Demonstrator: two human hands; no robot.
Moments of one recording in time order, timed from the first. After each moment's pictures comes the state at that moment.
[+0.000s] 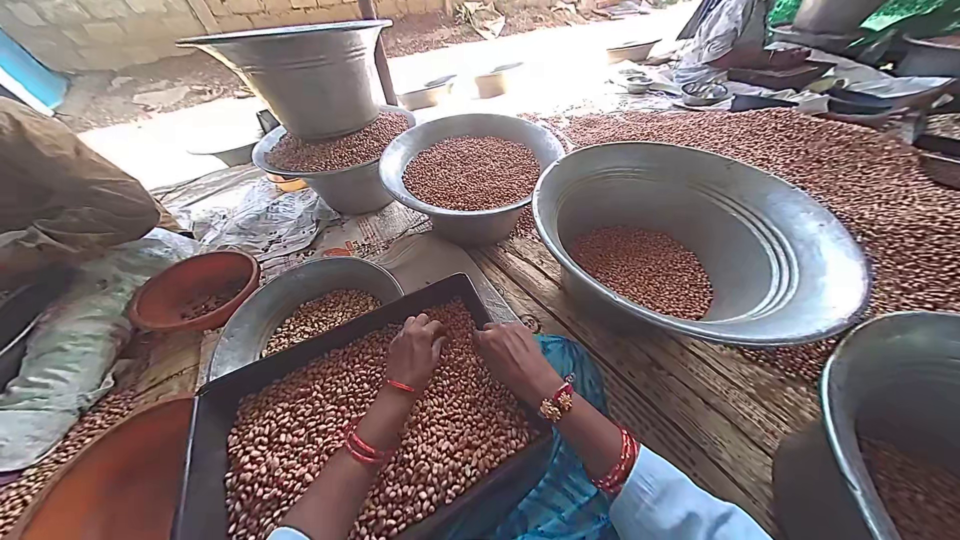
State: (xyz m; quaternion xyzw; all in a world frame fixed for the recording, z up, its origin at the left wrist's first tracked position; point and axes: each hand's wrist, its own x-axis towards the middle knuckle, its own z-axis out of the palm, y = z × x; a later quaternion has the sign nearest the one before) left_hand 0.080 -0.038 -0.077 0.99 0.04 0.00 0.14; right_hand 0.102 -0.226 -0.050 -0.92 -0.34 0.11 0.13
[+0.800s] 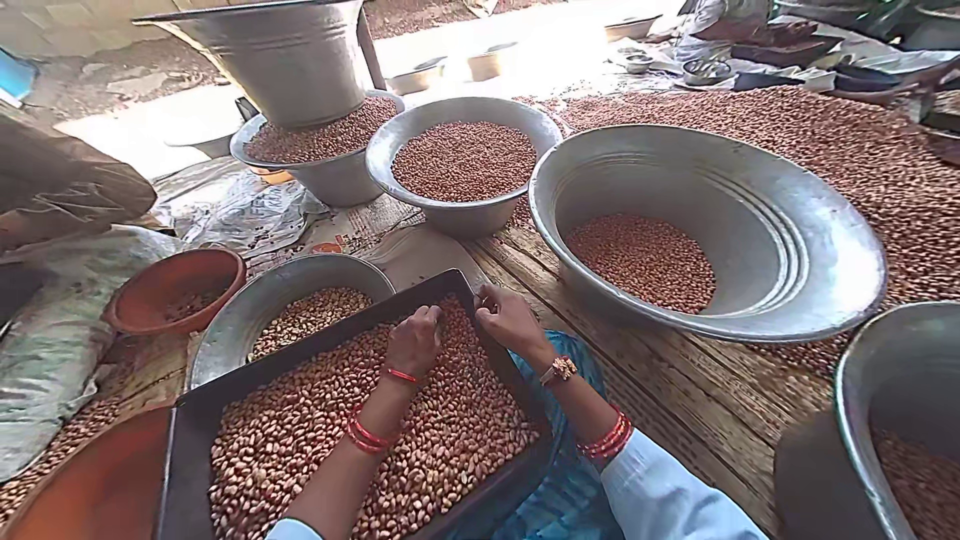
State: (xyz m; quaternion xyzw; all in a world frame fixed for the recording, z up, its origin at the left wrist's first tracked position) left_hand 0.103 -0.048 -0.079 0.99 0.03 -0.02 0.11; right_hand 0.146 -0.229 -0.053 -0.86 -0.17 0.12 0.46
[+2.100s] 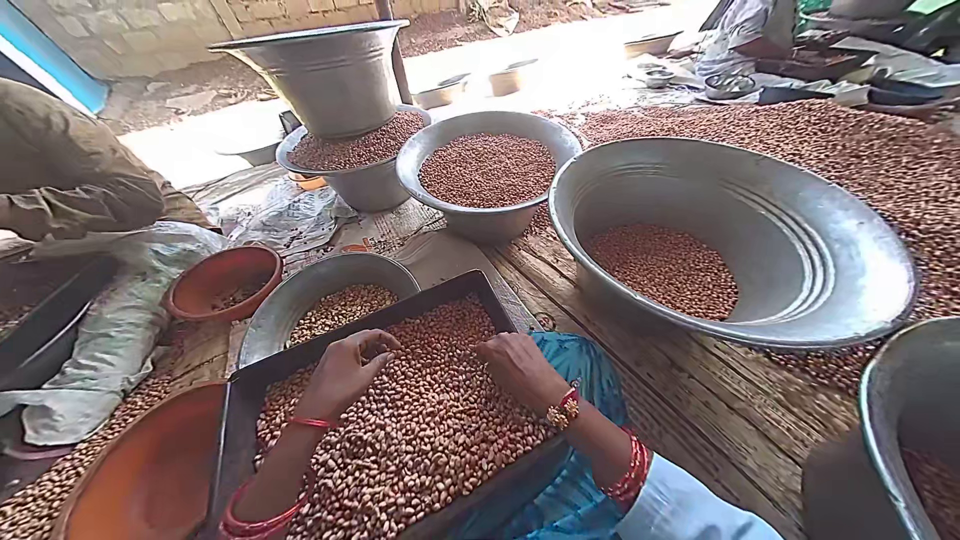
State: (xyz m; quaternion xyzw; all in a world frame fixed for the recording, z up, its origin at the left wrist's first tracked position) left_hand 0.010 0.049 -0.023 0.95 0.06 0.03 0.30; right_hand 0.091 -0.212 -0.051 -0.90 -0.38 0.17 0.11
